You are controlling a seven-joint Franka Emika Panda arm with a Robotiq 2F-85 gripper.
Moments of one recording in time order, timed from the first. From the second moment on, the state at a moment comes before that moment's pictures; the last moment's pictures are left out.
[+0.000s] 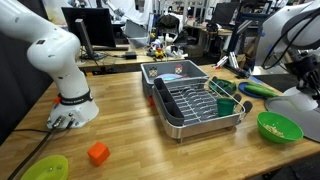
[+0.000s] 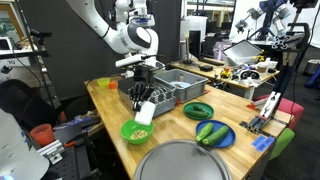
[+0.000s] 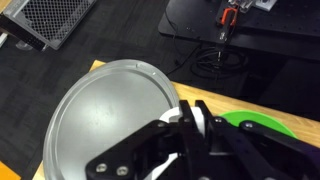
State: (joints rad) arm 0.01 0.19 0.02 -2.18 -0.46 1.76 -0.05
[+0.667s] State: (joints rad) arm 0.01 0.16 0.02 -2.23 -0.46 1.81 -0.06
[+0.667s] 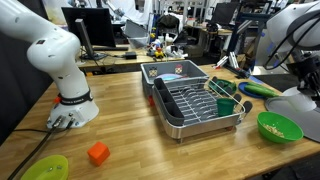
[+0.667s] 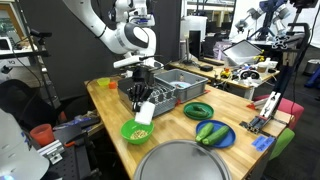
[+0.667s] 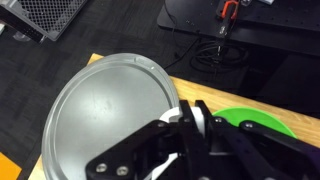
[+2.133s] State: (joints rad) arm -0.10 0.45 -0.01 -1.94 -0.24 2.19 -0.58
